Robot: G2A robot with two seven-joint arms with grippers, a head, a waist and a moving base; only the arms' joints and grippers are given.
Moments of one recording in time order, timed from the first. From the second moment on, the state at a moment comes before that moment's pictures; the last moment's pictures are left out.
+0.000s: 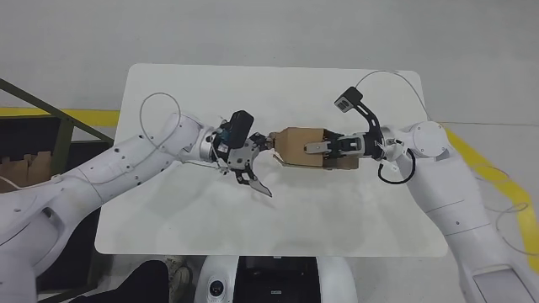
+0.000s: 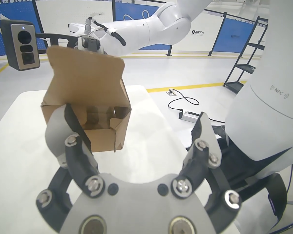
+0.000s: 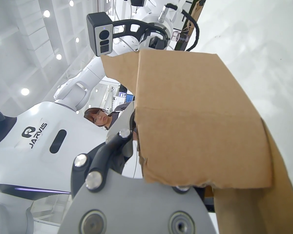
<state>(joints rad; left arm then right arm) 0.48 -0.83 -0.17 -1.37 1.16 -1.01 0.81 -0.93 -1.13 1.06 -1.30 0.59 -0.35 1.40</state>
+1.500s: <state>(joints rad) 0.52 -0.83 -0.17 -1.20 0.33 -1.01 0.35 -0.97 -1.11 1.13 -1.32 0.61 -0.43 1.39</state>
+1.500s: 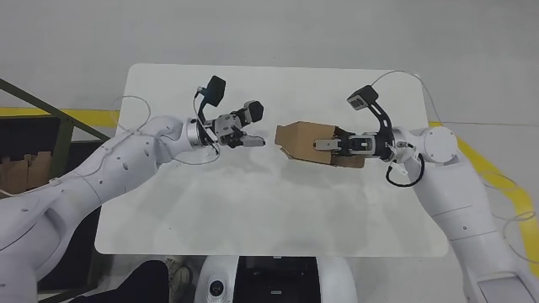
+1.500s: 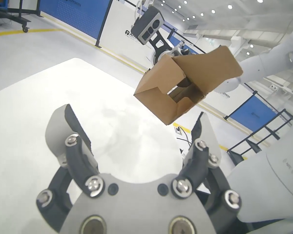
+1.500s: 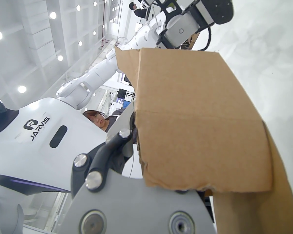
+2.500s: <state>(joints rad) 0.55 -0.80 -0.21 -1.33 -0.27 -0.92 -0.28 -0.97 -1.11 1.13 -1.32 0.61 -0.43 1.39</state>
